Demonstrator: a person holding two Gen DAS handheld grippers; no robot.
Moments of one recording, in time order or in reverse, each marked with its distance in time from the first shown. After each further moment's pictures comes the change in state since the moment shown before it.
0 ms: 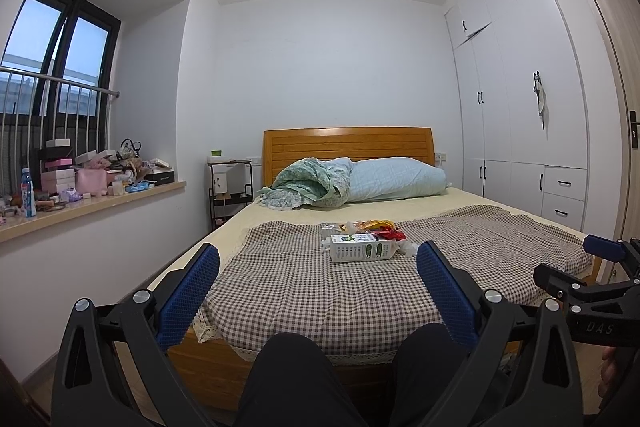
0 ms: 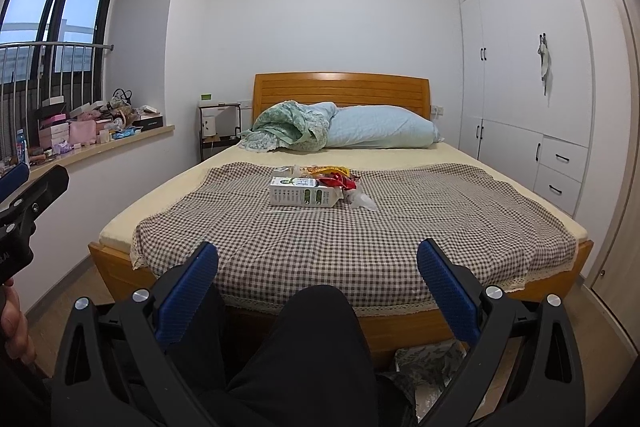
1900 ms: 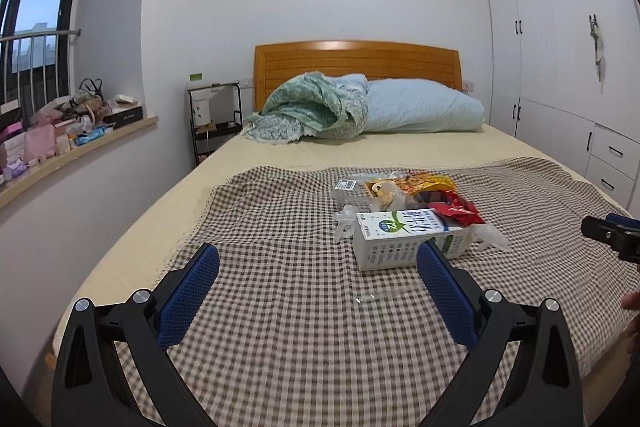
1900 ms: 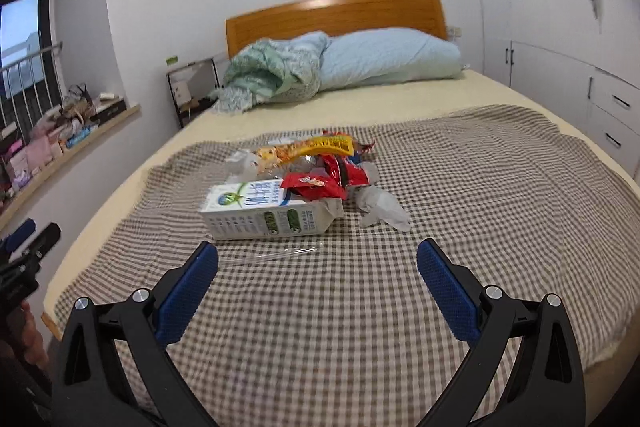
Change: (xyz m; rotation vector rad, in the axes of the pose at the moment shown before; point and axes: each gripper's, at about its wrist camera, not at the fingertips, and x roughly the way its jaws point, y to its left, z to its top) left arm 0.491 0.019 -0.010 0.000 0.322 0.007; right arm 0.401 -0.082 0.082 0.141 0.272 0.061
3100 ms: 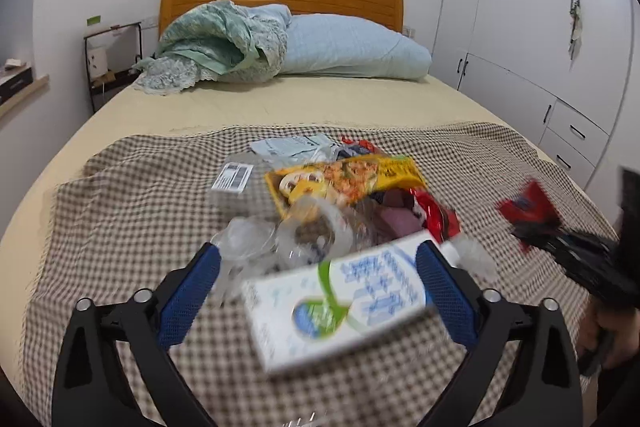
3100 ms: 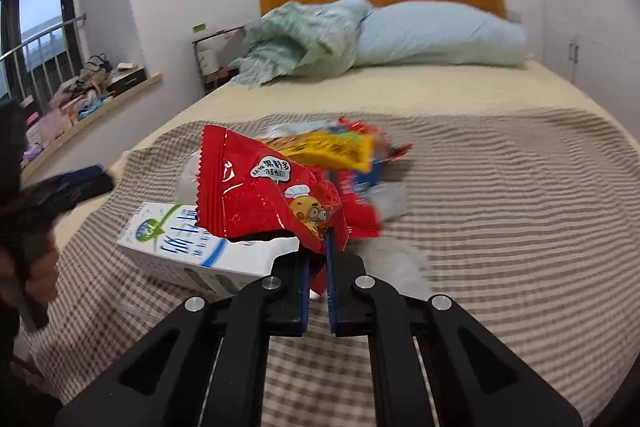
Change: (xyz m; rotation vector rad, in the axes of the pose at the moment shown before) left arm 0.263 -0.083 0.059 0.013 0.235 -0.314; right arm 0.175 -0.072 0.060 -0.110 0.065 0.157
